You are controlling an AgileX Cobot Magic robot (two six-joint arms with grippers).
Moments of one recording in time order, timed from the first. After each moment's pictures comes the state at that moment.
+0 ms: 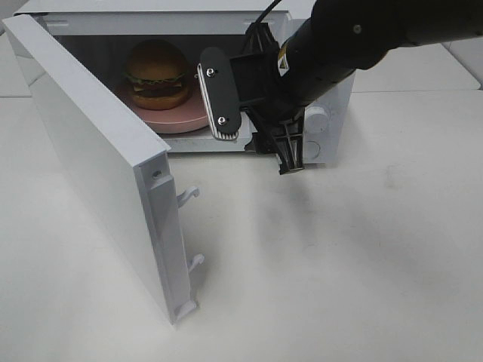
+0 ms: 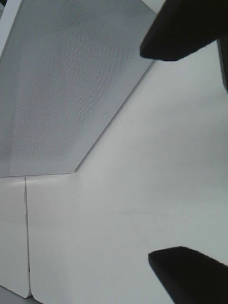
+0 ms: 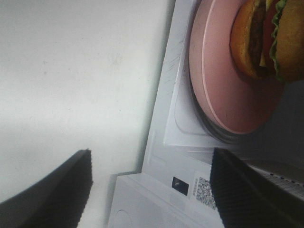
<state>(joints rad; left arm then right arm) 0.08 -0.01 -0.52 -0.23 1.08 0.17 0.65 1.76 -1.20 -0.16 0.33 -1.05</state>
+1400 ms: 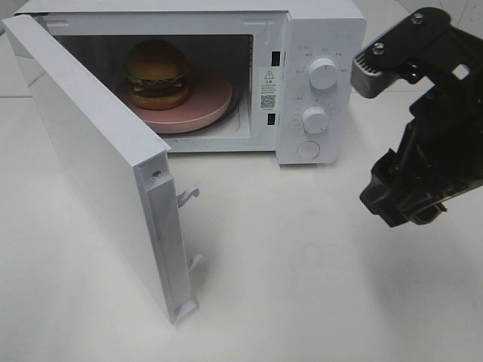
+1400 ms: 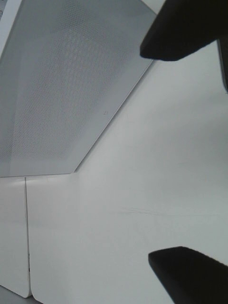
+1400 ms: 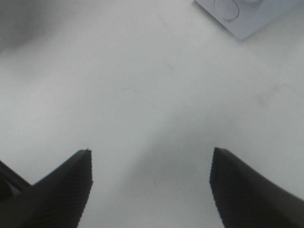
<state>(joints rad) 0.08 -0.01 -0.52 -0.23 1.08 0.17 0.65 1.16 -0.81 -0.16 0.74 0.05</state>
